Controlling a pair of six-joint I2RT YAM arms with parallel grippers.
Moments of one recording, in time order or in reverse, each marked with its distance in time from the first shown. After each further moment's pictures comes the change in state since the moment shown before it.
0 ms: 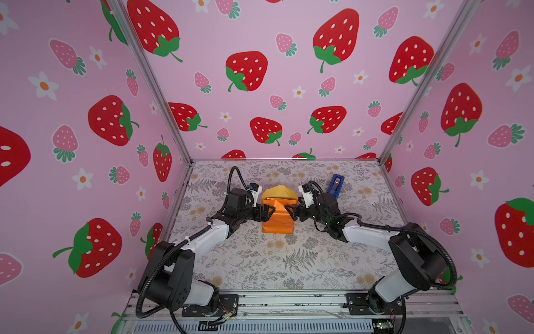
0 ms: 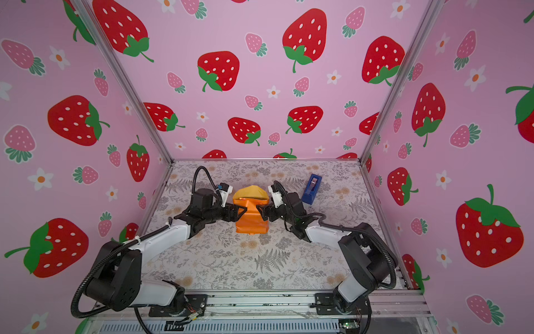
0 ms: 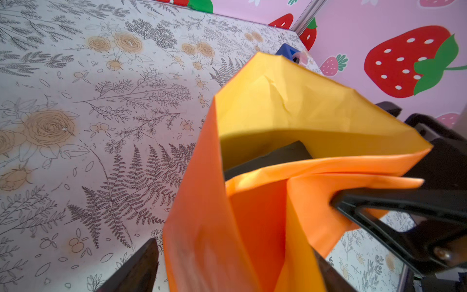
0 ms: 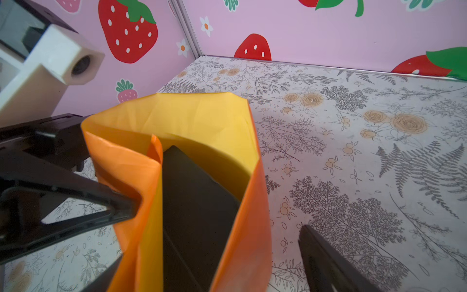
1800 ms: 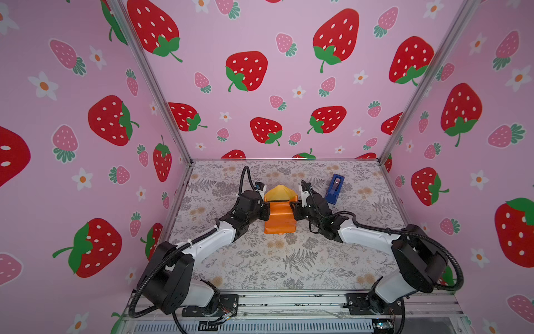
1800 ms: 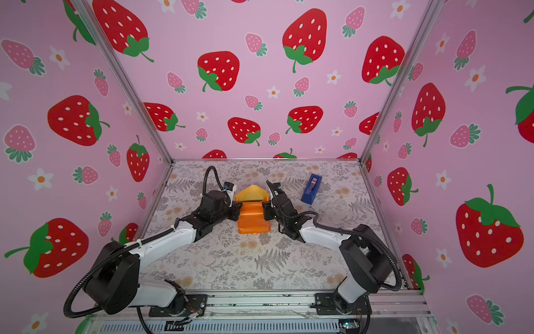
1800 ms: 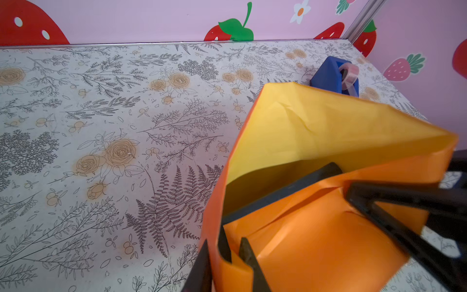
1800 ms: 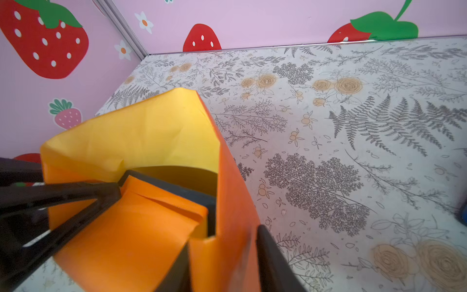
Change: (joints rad) left arm -0.157 -0.011 0.027 0.003 -0.412 0.014; right arm 0.096 -0.007 0.088 -0.203 0.344 0.188
